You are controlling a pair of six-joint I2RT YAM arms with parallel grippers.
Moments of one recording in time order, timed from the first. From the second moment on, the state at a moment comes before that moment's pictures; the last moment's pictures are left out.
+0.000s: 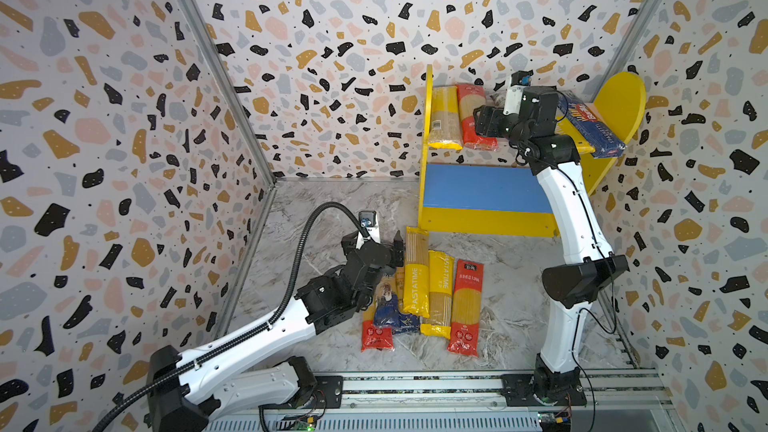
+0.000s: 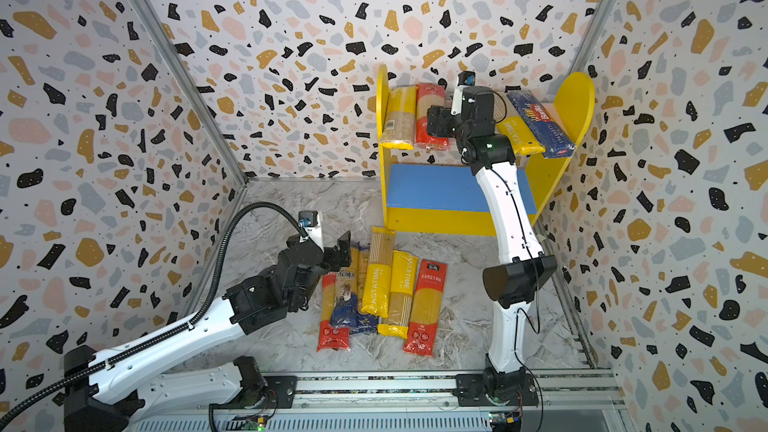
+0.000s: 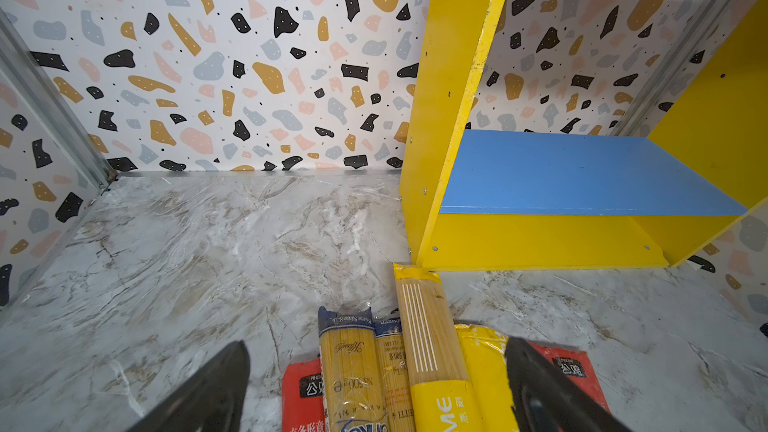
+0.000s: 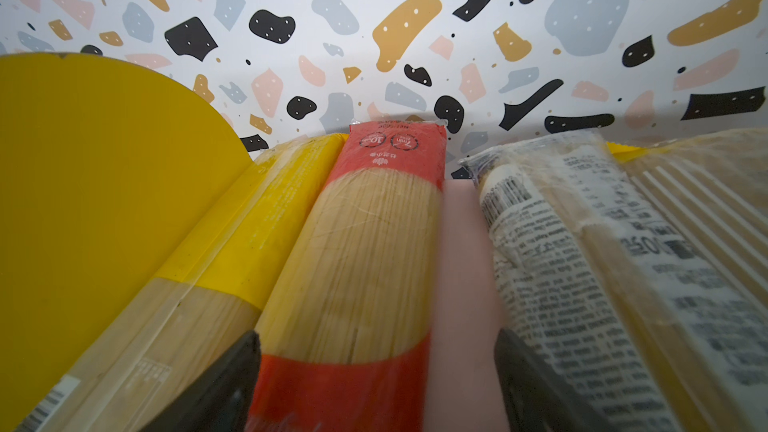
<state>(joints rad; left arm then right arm) -0.95 1.05 0.93 -0.26 -0.73 -0.38 0.26 2.00 2.48 -0.69 -0.03 0.21</state>
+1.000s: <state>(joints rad) -0.92 1.08 0.93 -0.26 -0.74 -0.38 0.23 2.08 2.54 -0.61 0.08 0.24</state>
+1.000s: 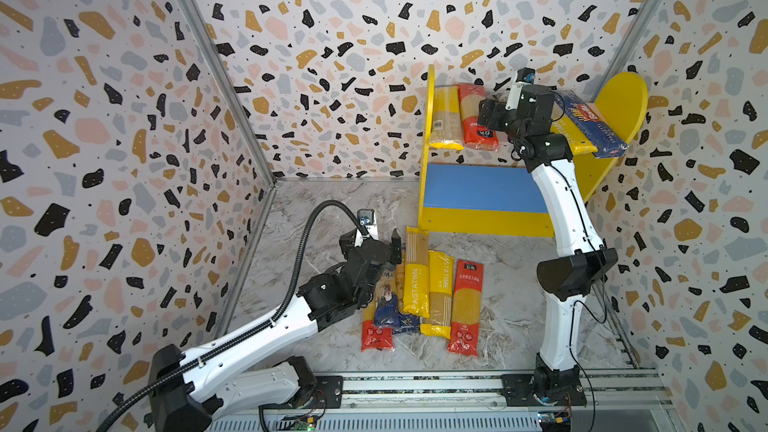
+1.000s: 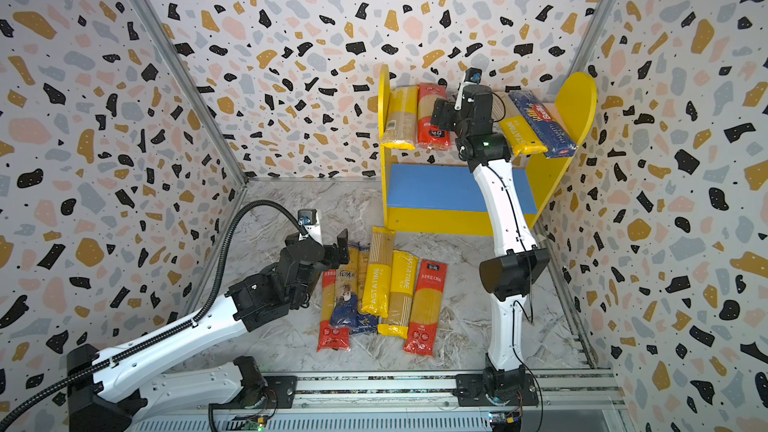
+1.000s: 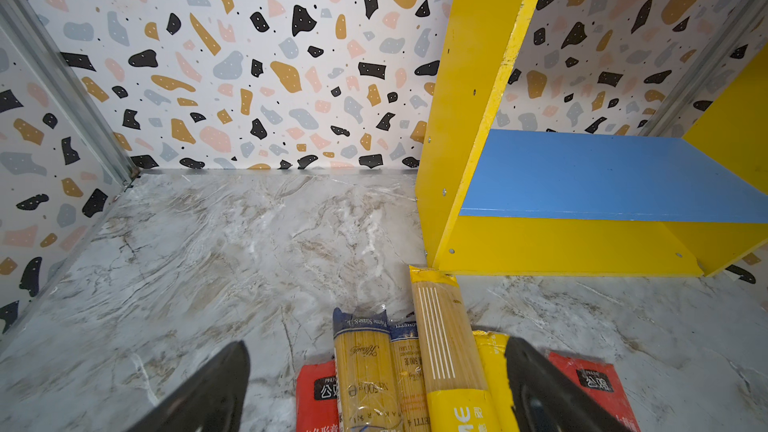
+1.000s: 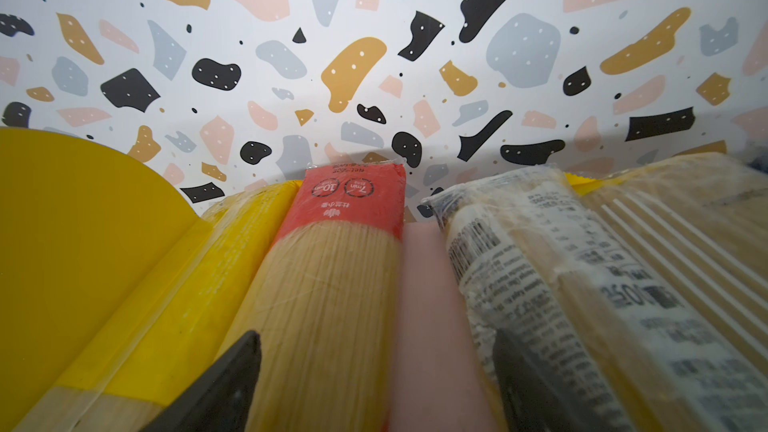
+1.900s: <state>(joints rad) -0.92 1.09 0.96 -0.30 -0.74 -0.40 0.23 1.77 2.06 -0.38 0.02 0.15</state>
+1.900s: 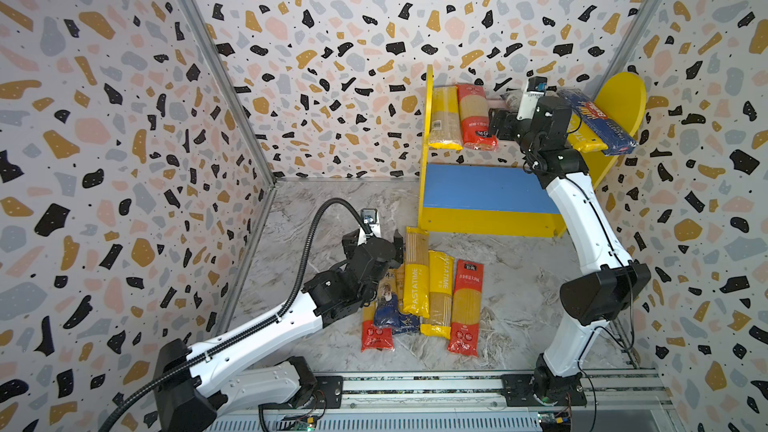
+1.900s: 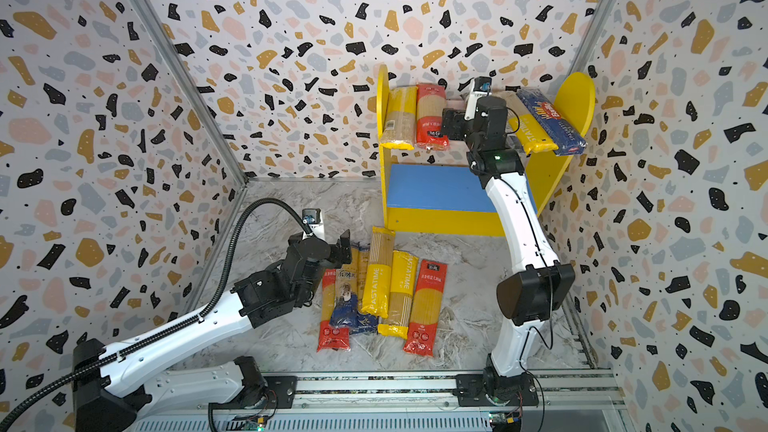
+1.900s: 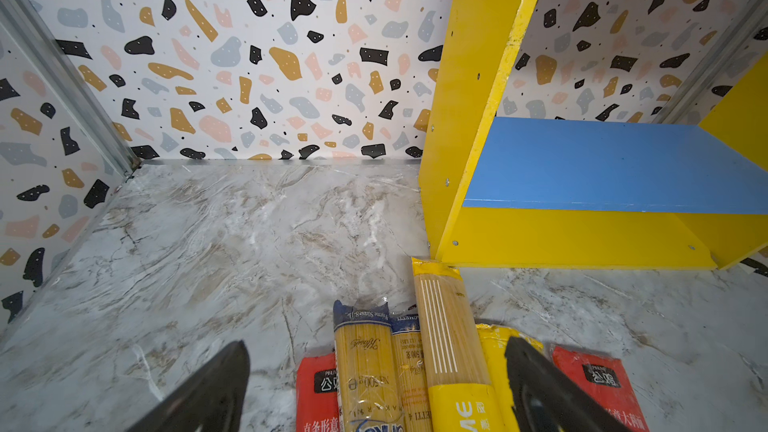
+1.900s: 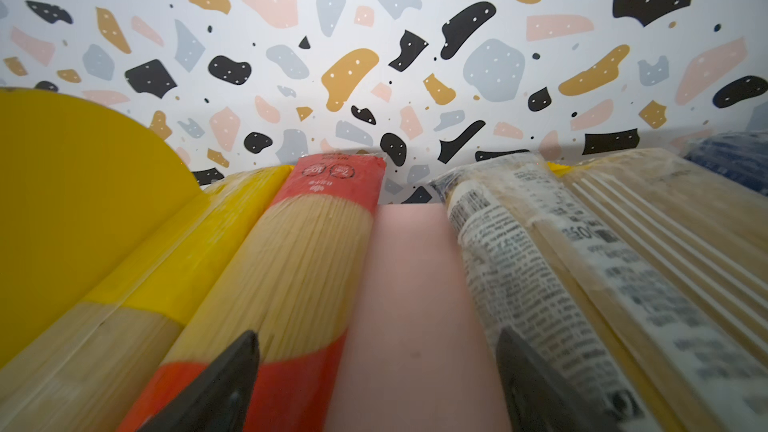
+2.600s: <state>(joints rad) -0.92 0.88 0.91 -0.41 -0.74 -0.45 0.72 1.10 1.22 -0.39 0.32 0.25</state>
